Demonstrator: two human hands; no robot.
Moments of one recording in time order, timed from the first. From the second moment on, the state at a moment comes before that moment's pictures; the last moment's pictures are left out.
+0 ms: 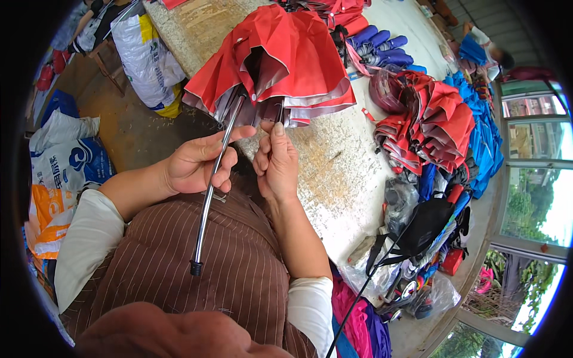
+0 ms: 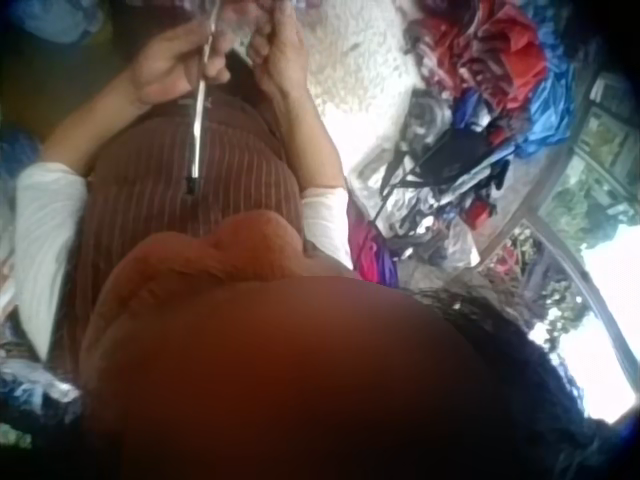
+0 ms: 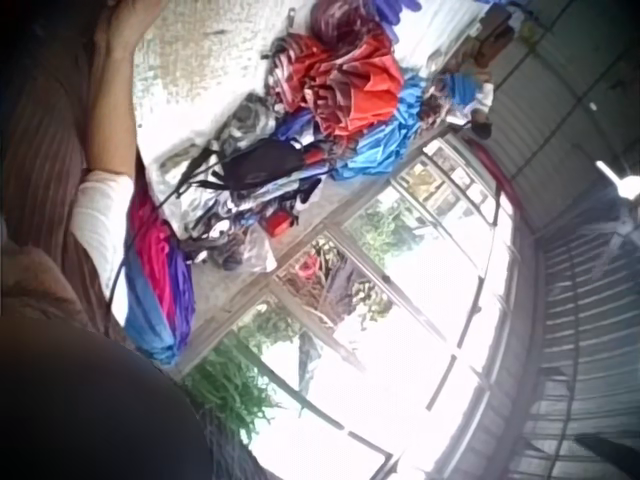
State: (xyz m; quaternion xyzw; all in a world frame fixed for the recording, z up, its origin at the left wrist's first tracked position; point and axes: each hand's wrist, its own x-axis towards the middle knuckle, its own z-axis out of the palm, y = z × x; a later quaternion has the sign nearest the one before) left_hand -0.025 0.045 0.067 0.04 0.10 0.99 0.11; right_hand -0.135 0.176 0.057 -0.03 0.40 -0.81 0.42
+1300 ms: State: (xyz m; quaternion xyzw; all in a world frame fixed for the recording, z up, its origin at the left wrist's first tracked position) left_hand -0.023 0.041 0.066 0.04 0.07 0.99 0.11; right_hand -0.118 0.181 0.045 -0.09 0.57 -0.72 0.39
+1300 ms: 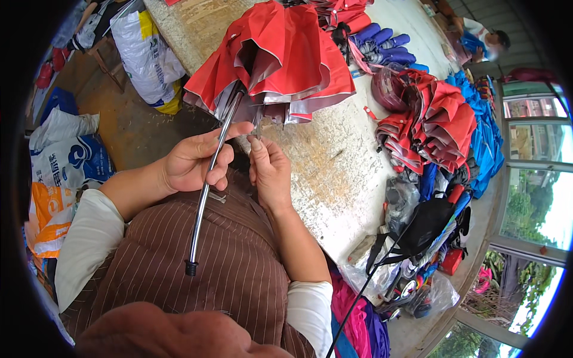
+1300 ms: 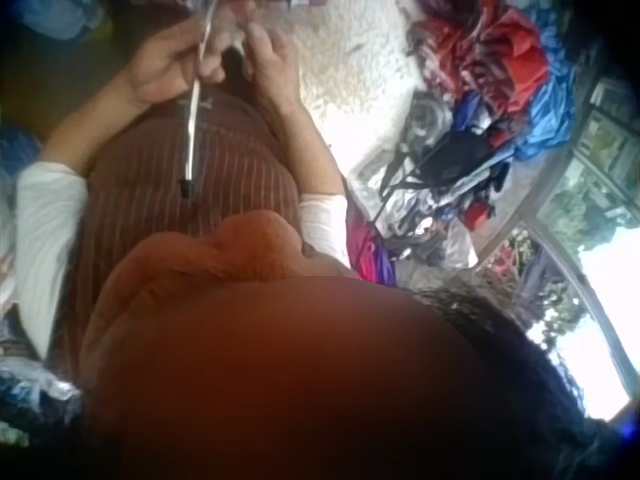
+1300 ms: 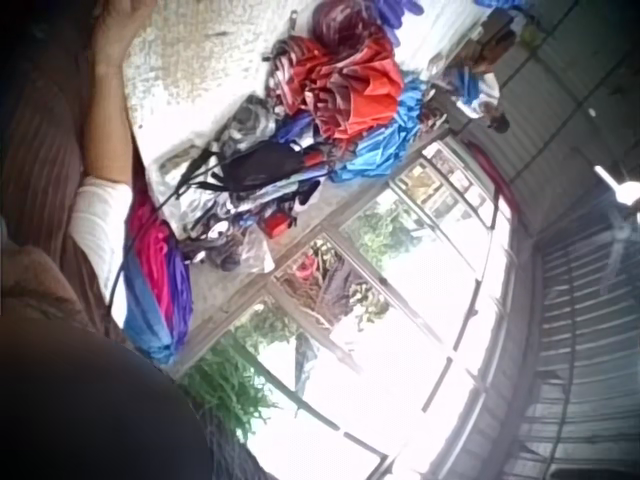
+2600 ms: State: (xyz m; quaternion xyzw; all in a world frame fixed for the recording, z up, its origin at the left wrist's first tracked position) left_hand -0.013 0.036 0.101 0.16 0.10 0.97 0.16; right_hand -0.149 0.219 0.087 -0.58 0.76 -0.22 0.19
